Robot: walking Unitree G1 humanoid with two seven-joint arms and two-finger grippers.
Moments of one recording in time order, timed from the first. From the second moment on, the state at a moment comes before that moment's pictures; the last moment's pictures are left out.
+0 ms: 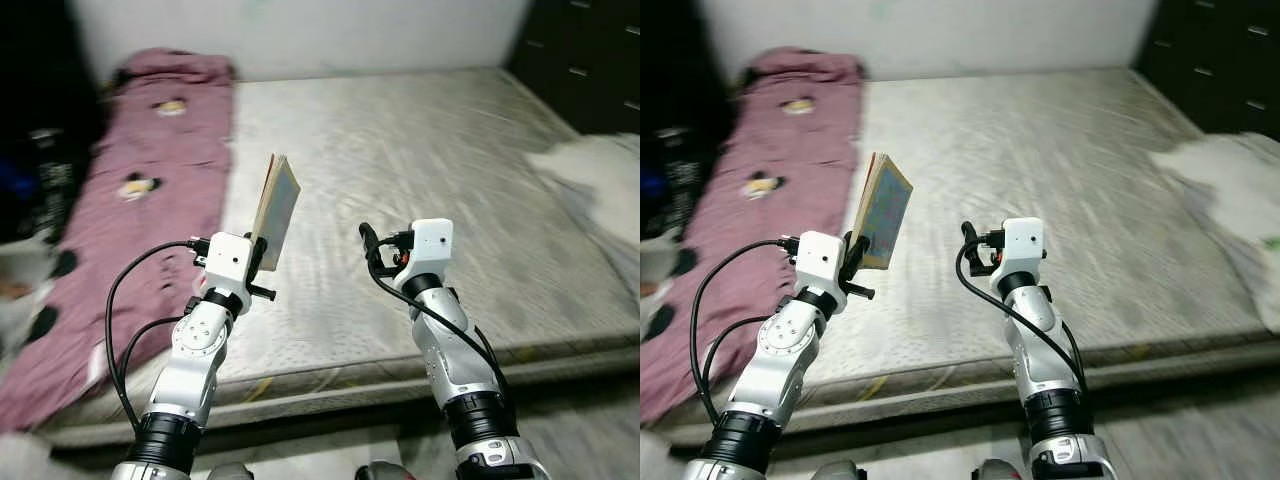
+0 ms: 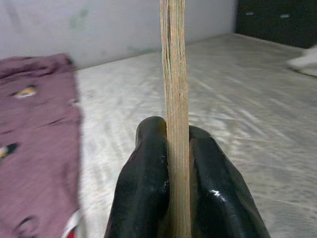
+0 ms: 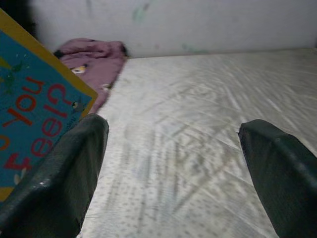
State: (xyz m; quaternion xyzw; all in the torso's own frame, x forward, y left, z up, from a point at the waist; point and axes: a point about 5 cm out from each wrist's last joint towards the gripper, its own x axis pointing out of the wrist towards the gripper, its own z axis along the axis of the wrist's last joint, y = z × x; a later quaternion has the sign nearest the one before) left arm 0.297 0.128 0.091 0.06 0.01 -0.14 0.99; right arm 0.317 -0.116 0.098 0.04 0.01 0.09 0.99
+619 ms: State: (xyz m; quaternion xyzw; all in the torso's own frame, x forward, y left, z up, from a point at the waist) left arm 0.295 0.126 0.090 0.06 0.01 -0.15 0.99; right arm 0.317 -0.114 0.098 0.04 0.01 0.10 0.99
